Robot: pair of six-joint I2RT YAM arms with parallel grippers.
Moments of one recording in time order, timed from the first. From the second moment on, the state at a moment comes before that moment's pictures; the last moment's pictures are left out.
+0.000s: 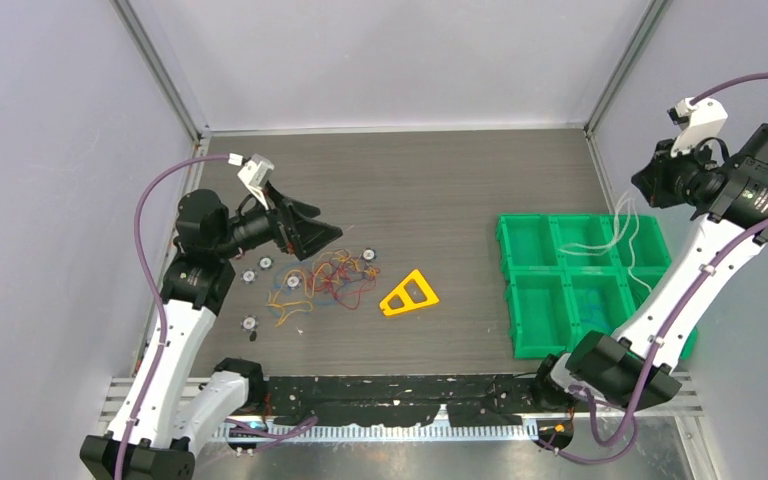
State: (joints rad) left arm -0.18 0.86 0.93 -0.16 0.84 -0.40; right arm -0.69 1.28 1.78 -1.15 -0.77 -0.58
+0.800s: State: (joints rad) left arm -0.18 0.92 0.92 -0.18 0.86 -0.39; right arm -0.86 1.57 1.72 -0.97 -0.50 -0.80
